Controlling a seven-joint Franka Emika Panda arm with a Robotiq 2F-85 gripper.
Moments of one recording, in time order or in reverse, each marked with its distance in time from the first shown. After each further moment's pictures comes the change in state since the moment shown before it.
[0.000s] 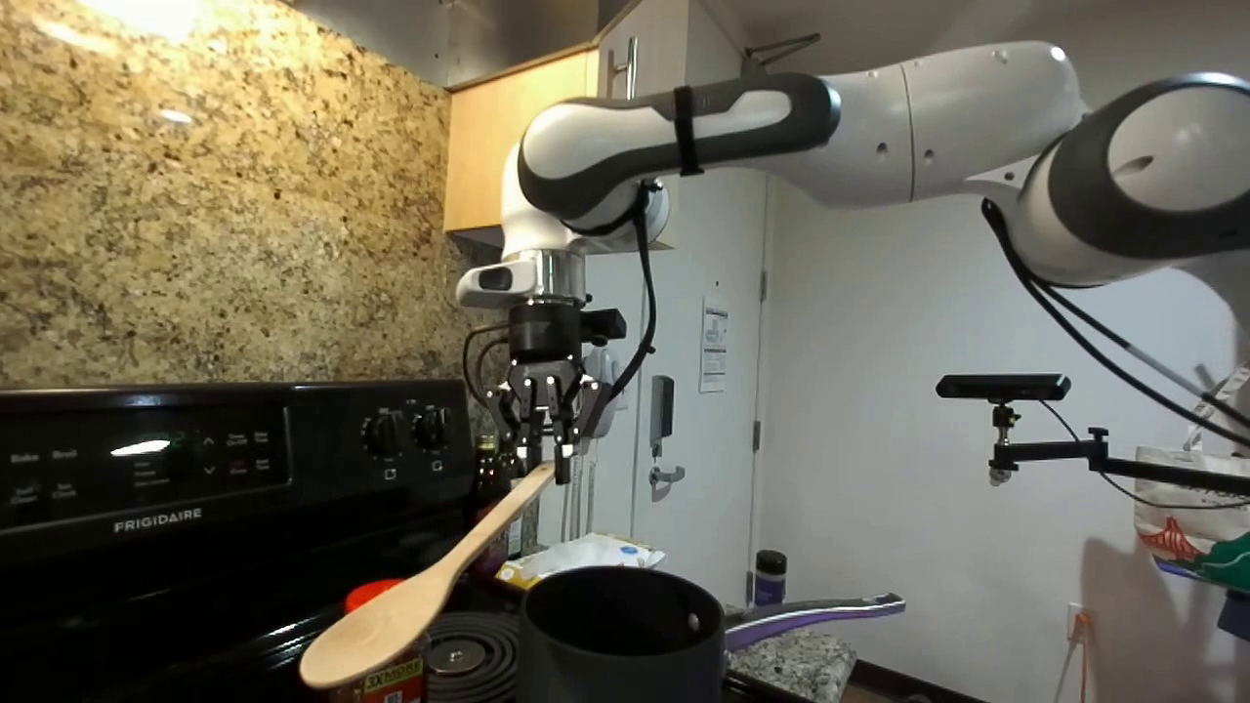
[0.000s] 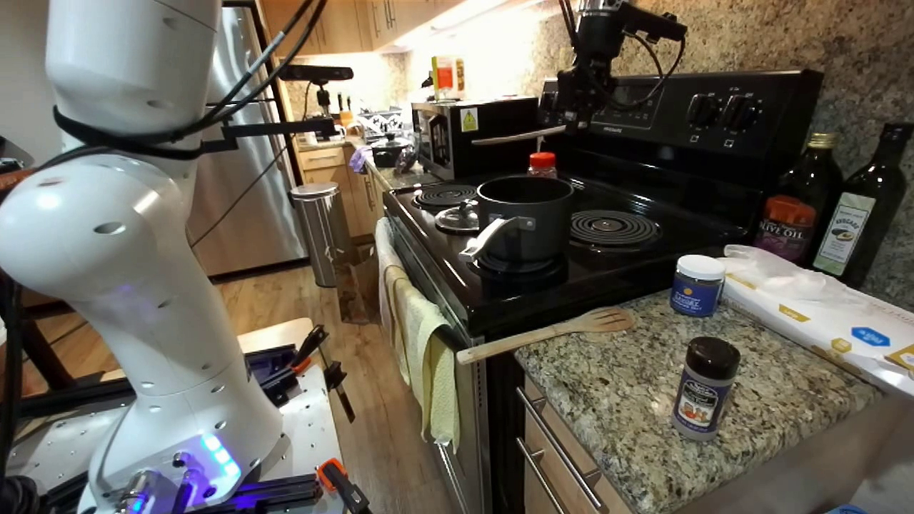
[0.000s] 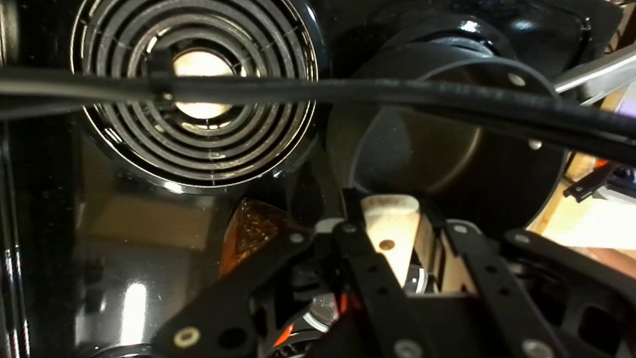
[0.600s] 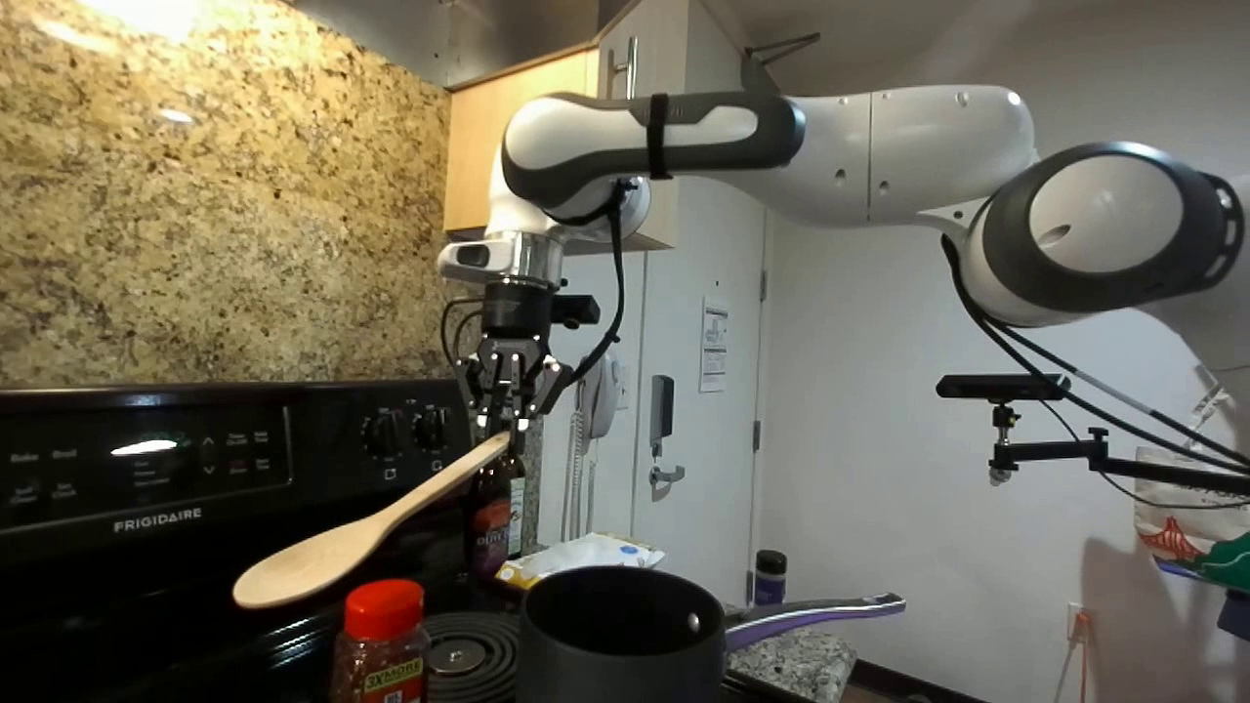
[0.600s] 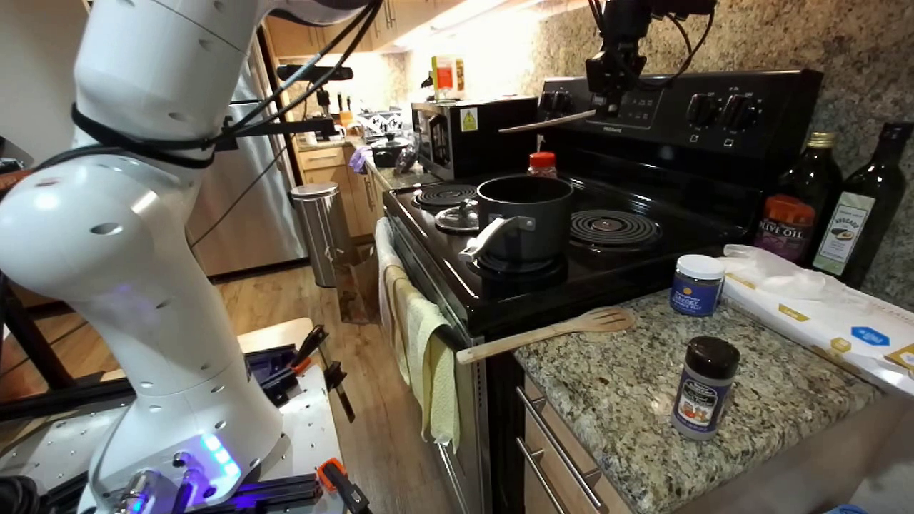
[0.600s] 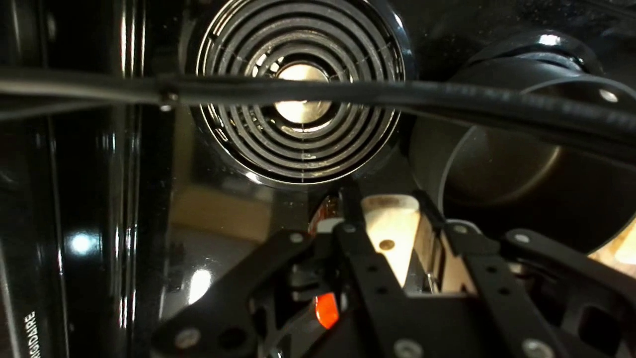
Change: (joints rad) arm -0.012 0.135 0.002 0.243 0.003 0.029 -0.003
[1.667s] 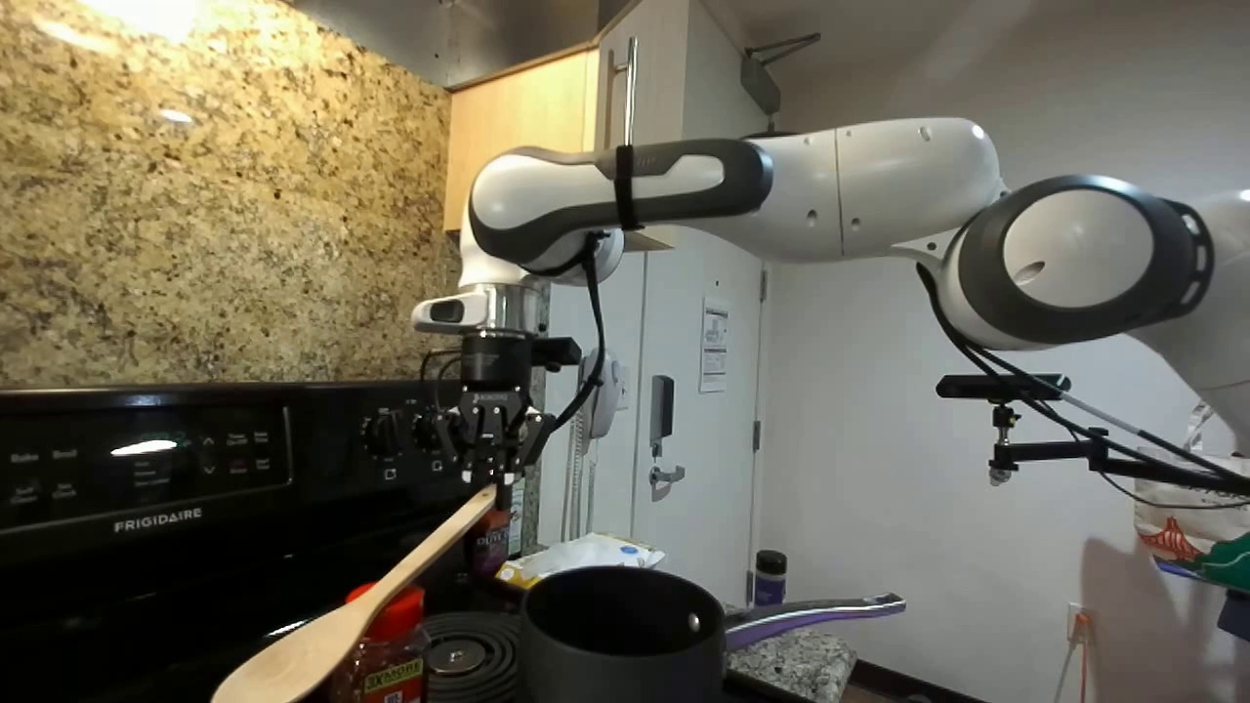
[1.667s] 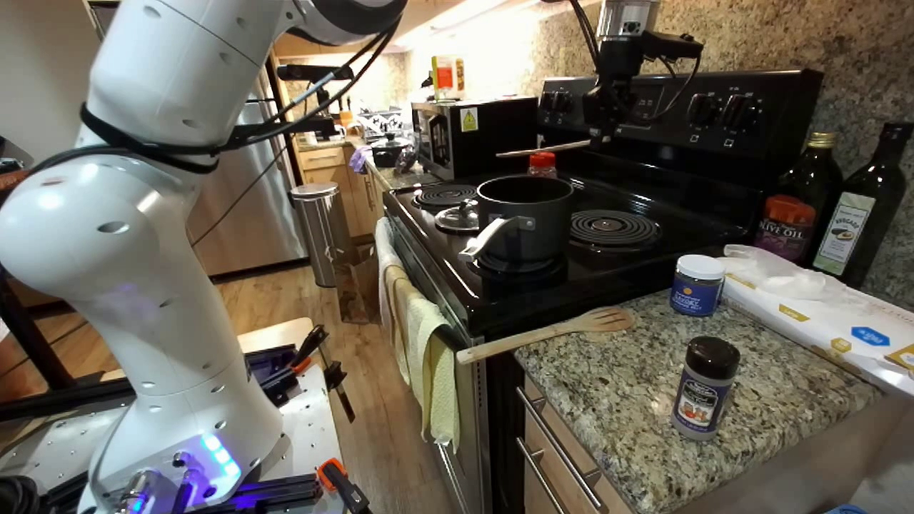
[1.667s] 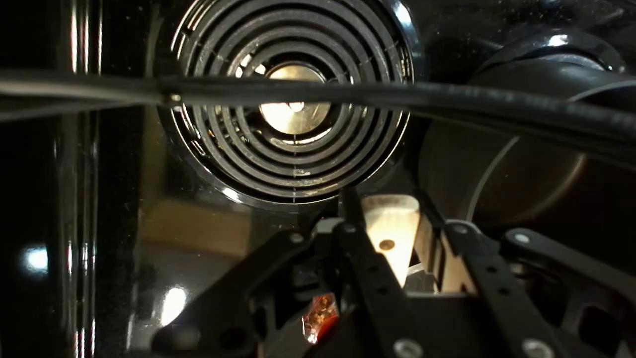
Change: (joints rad) arm 0.032 0.079 -0.009 0.000 -0.018 0.019 0.003
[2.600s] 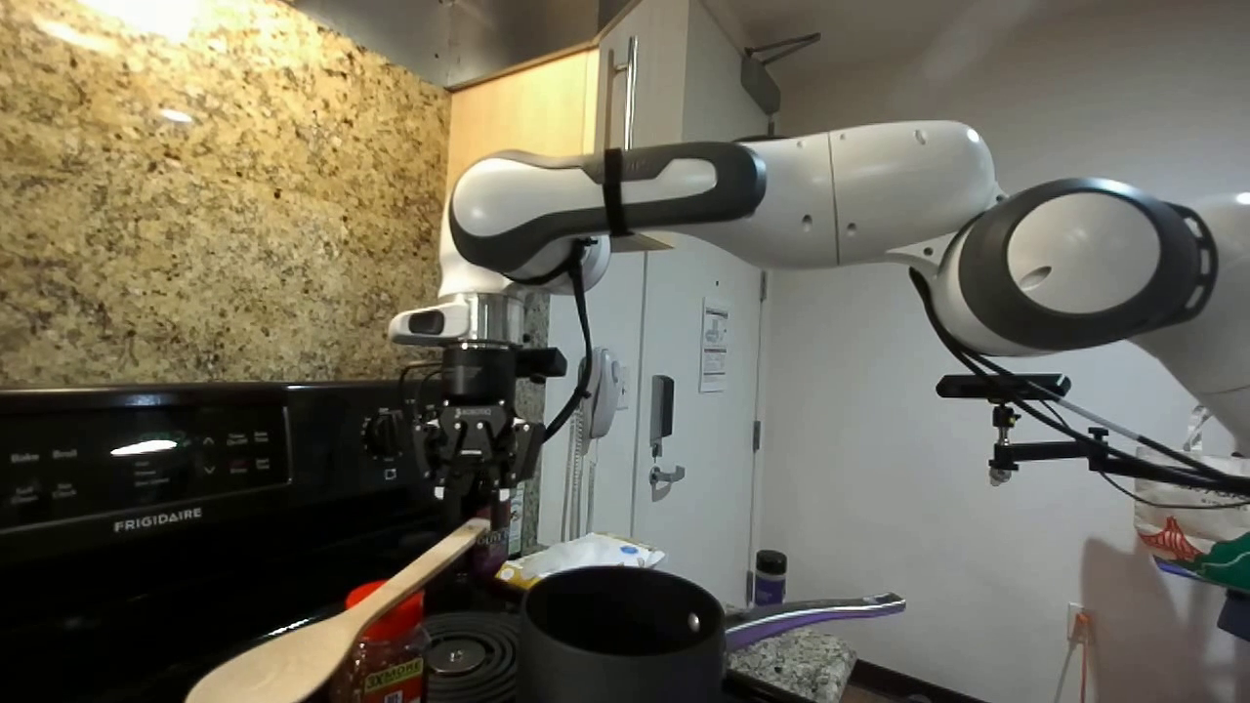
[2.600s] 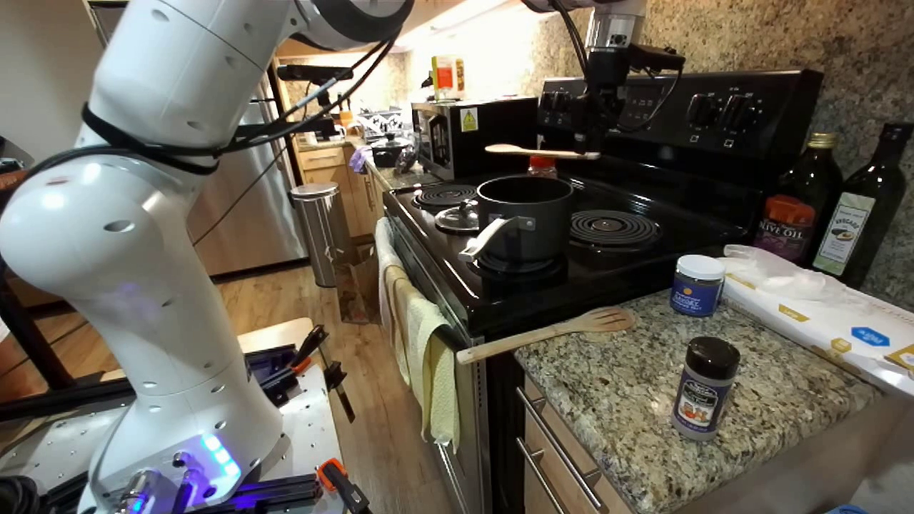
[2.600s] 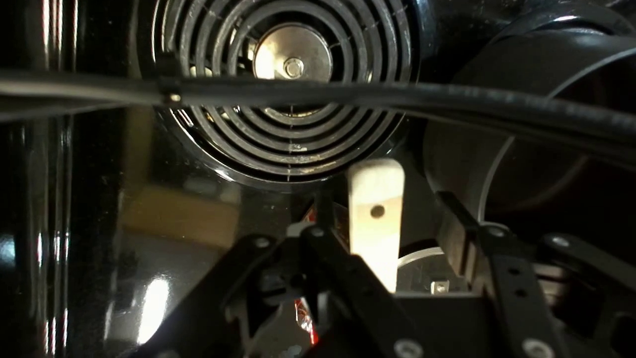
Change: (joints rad) arm 0.028 0.018 0.011 0.001 0.000 0.000 -0.001
